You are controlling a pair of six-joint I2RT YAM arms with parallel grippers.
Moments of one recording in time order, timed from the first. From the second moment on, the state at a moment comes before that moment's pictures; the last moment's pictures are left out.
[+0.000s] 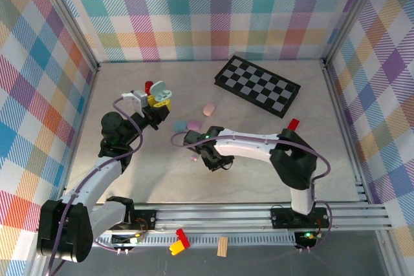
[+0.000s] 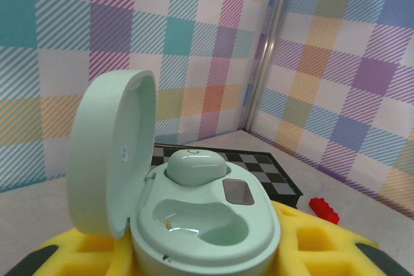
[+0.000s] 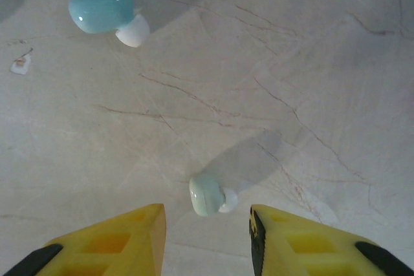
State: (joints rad) left arm -0.15 1.04 0.51 0.66 0.58 -0.24; right arm 1.09 1.91 1.38 -1.07 0.28 0.62
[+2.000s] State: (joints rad) left arm -0.36 1.10 0.51 0.75 0.58 -0.13; right arm 0.84 1.32 1.32 -0.81 -0.10 0.56
